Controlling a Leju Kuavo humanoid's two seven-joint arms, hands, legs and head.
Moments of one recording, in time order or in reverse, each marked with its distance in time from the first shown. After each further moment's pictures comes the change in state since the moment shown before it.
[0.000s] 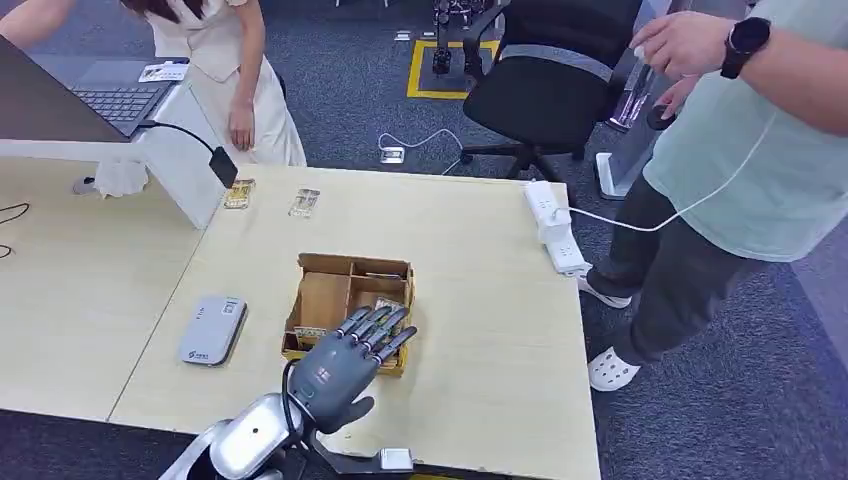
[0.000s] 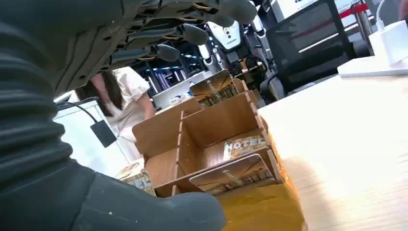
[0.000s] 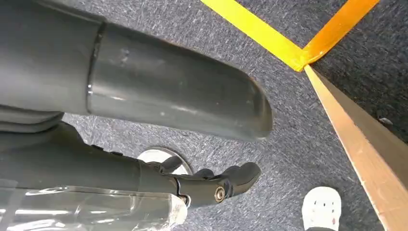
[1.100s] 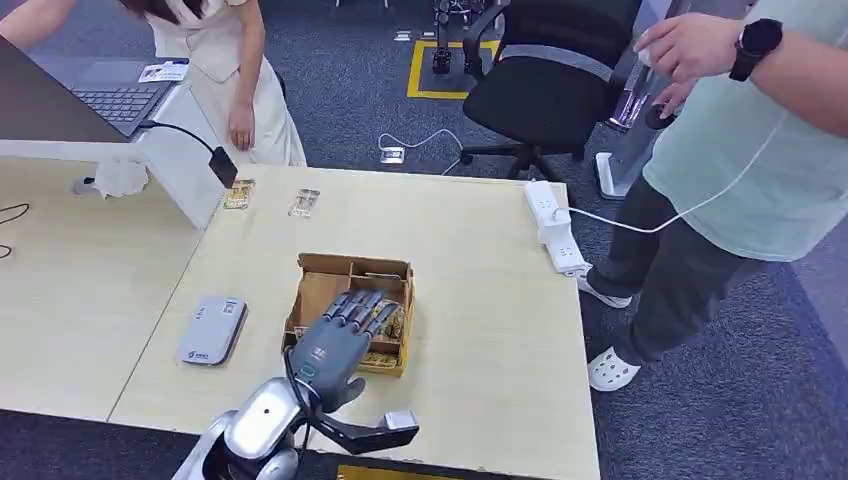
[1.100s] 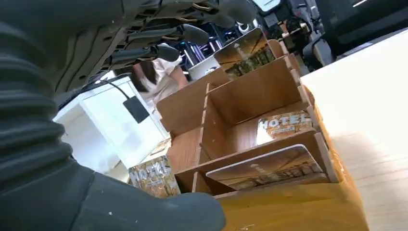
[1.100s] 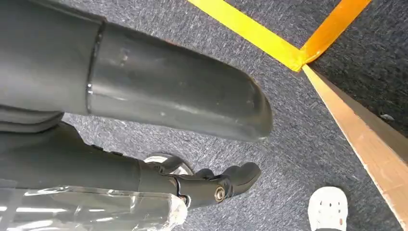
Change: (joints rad) left arm 0.016 -0.150 0.141 0.060 -0.159 -0.086 0.043; right arm 0.001 0.000 0.006 -0.016 -0.053 0.014 0.039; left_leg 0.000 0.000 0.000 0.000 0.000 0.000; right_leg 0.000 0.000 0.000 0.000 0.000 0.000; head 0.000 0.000
